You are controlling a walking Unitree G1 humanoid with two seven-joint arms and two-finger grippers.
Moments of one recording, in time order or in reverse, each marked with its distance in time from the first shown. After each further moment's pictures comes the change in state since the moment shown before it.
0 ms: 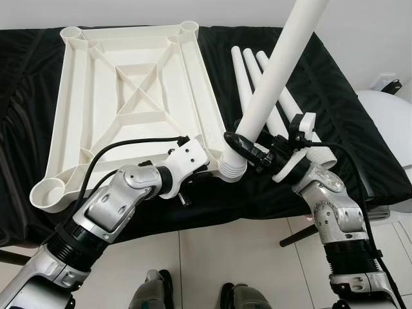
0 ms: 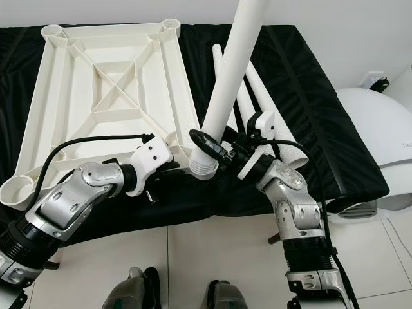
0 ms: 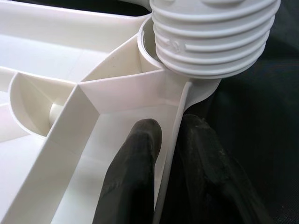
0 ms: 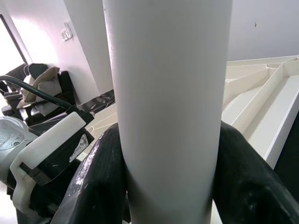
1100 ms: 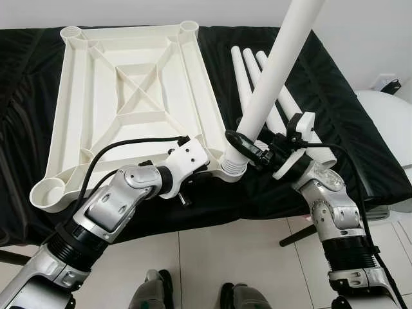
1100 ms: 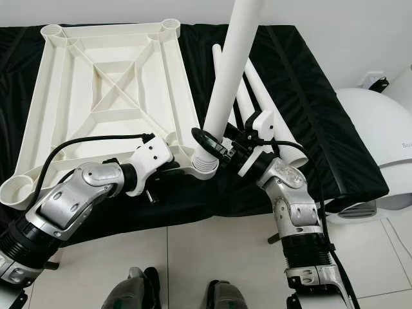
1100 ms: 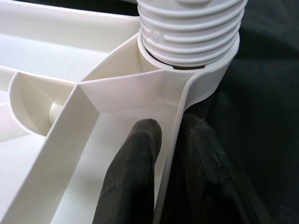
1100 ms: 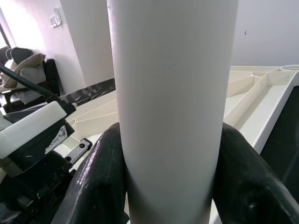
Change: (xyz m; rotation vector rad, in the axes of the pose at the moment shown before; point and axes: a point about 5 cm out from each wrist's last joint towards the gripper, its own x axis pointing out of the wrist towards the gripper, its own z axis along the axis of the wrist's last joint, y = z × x) left arm 0.000 0.000 0.001 -0.002 0.003 -0.001; right arm 0.001 -0.008 -0.002 -0.116 0.020 -0.041
